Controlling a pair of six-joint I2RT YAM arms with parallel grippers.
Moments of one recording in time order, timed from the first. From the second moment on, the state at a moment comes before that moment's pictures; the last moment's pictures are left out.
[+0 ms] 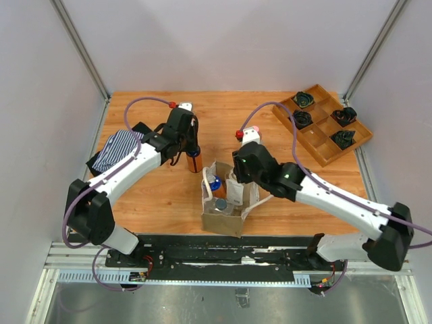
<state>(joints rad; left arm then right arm) -0.53 1.50 1.22 -0.44 -0.24 -0.40 0.94 1.29 1.09 -0.51 0.38 0.41</state>
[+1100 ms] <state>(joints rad) -0.70 1.34 1.53 -0.58 0.07 -0.34 0.95 0.93 1.15 -0.22 0.69 -0.14</state>
